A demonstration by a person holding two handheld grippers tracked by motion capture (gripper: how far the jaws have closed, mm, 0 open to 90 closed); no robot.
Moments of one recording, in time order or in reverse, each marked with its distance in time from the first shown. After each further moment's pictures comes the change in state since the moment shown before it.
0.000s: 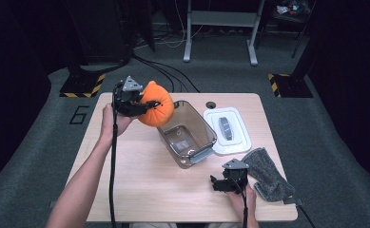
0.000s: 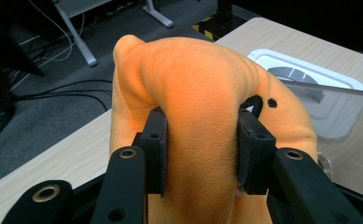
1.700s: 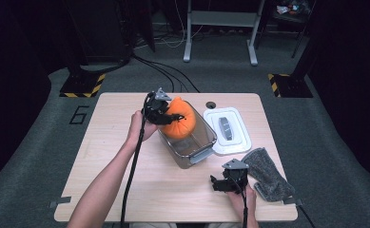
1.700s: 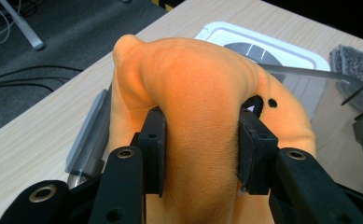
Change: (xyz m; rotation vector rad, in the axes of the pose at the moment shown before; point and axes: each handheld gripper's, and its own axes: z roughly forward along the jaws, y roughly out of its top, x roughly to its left) left arm -0.044 -0.006 0.071 0.104 -0.144 0.022; right arm 0.000 0.000 0.000 -0.004 -0.008 0.003
